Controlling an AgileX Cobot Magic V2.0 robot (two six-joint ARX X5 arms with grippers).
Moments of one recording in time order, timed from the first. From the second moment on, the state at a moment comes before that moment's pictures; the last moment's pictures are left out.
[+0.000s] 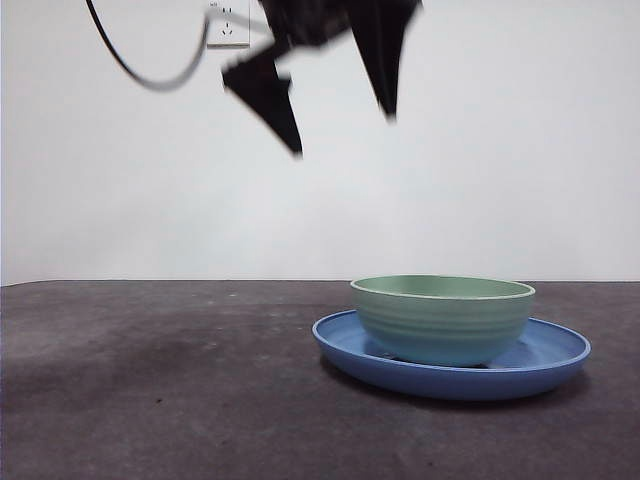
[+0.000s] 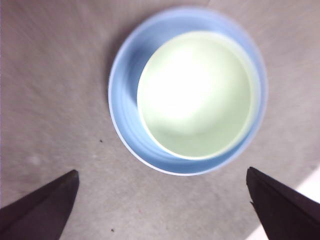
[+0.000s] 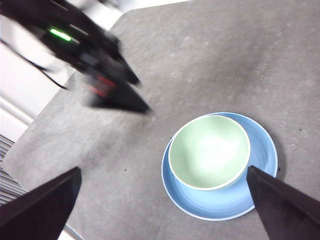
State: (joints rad) left arm -0.71 2.04 2.24 -1.42 0.16 -0.04; right arm 0.10 0.63 0.97 -0.85 -0.60 0.21
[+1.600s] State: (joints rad) left arm -0.65 0.53 0.89 -0.85 0.16 -0.13; right arm 0.10 0.63 0.97 -0.85 -0.60 0.21
